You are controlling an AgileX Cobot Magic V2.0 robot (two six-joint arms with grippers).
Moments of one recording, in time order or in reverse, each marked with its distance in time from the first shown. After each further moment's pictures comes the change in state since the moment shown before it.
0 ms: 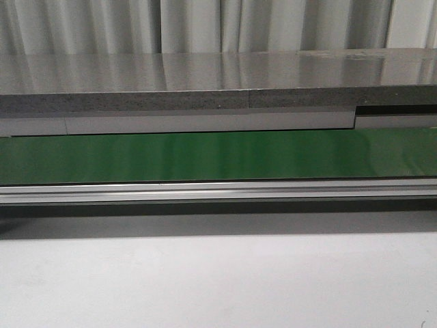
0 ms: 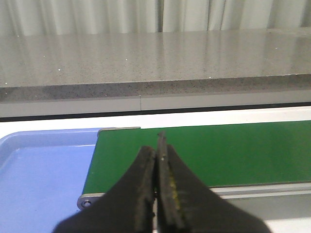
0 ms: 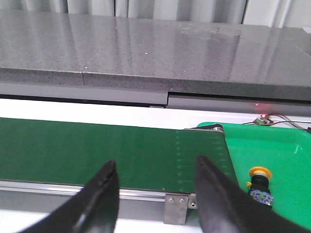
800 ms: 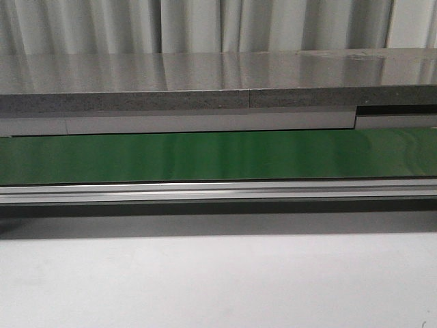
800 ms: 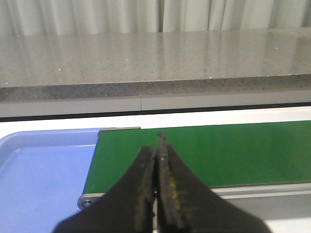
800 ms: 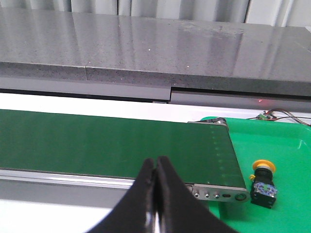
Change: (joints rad) left arm 0.000 0.000 0.000 0.000 0.000 0.000; right arm 0.000 -0.058 0.034 0.002 0.029 0.000
